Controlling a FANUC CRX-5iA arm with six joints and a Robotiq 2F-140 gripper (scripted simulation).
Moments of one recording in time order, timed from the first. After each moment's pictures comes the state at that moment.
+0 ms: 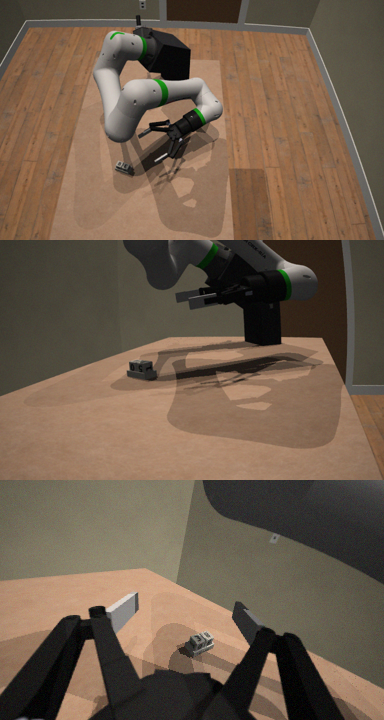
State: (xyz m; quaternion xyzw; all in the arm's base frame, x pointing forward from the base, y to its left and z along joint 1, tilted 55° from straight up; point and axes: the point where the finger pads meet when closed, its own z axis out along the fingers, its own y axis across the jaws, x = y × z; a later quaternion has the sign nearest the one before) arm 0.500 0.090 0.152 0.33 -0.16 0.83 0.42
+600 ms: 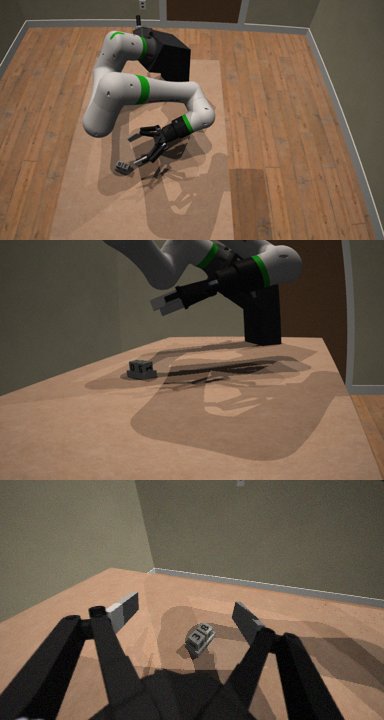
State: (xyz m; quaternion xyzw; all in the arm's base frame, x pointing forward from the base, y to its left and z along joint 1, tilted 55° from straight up) arm 0.505 0.031 0.192 0.33 -0.33 0.83 0.31
